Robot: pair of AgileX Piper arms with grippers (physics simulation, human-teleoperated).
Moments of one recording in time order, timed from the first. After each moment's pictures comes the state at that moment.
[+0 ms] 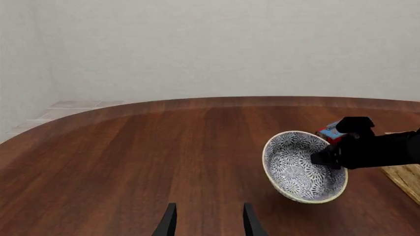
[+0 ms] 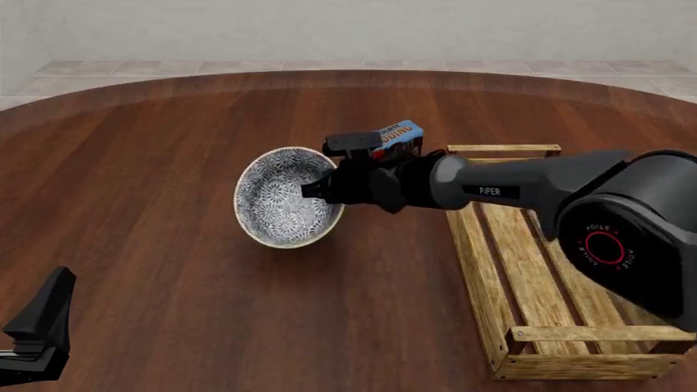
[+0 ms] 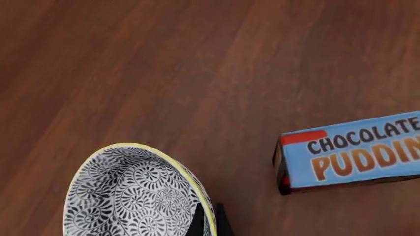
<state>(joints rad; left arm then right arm) 0.00 0.00 0.00 0.00 0.00 0.62 2.15 -1.47 0.04 0.28</state>
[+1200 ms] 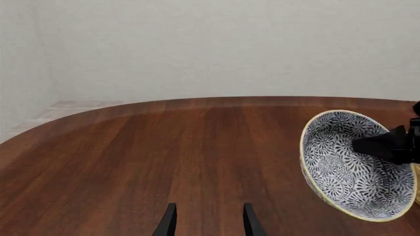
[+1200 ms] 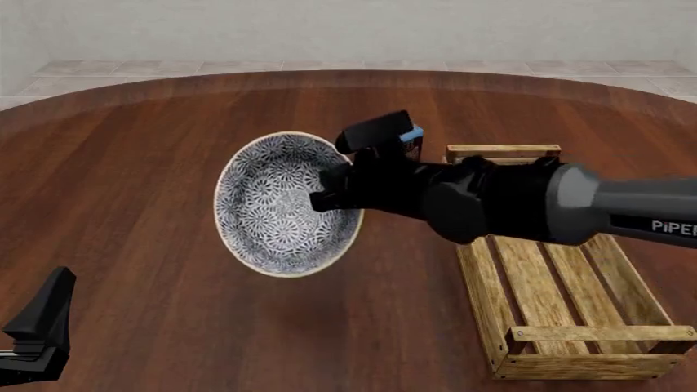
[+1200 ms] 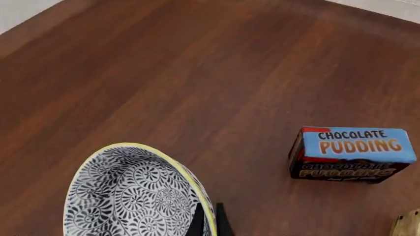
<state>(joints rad) 0.00 0.00 0.00 0.00 0.00 0.71 1.69 -1.06 -0.09 0.14</state>
